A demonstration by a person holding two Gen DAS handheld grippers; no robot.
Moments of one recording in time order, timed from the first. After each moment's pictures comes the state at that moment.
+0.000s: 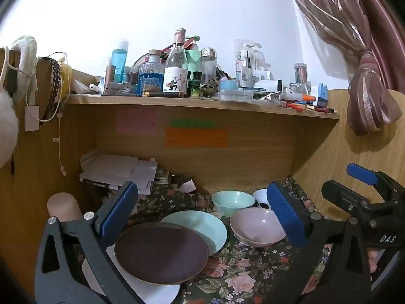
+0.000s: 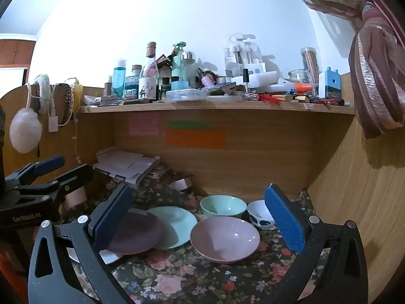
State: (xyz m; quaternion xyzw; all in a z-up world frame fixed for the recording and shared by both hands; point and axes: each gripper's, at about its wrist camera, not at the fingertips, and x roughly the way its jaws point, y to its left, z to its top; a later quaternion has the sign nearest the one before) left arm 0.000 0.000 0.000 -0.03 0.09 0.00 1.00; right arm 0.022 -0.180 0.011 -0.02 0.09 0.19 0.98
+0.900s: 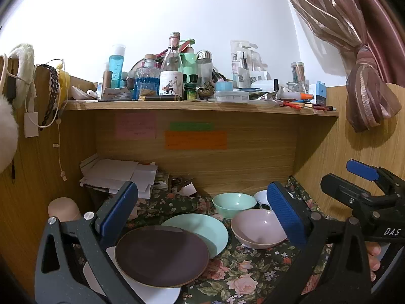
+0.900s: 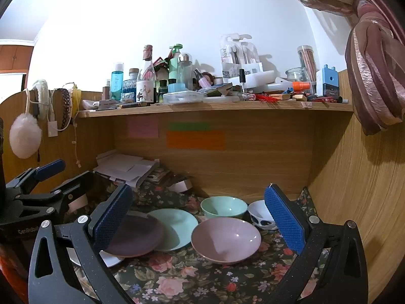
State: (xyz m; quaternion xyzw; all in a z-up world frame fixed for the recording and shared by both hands) left arm -0.001 -0.006 -0.001 -0.01 0.08 0.00 1.00; right arm 0.023 -0.183 0.012 0.00 0.09 0.19 0.98
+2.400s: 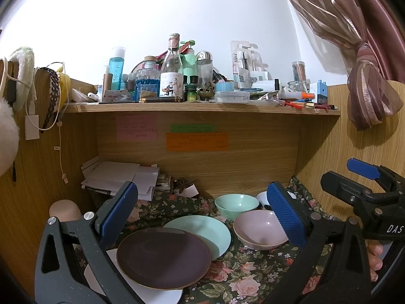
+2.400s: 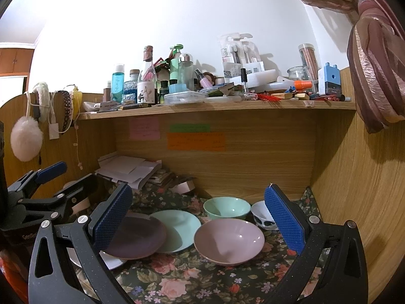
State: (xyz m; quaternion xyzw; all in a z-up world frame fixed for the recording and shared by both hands) left arm 0.001 -0.010 -0.004 -0.01 0.07 0.01 1.00; right arm 0.026 -0.182 0.012 0.01 0.09 0.19 0.98
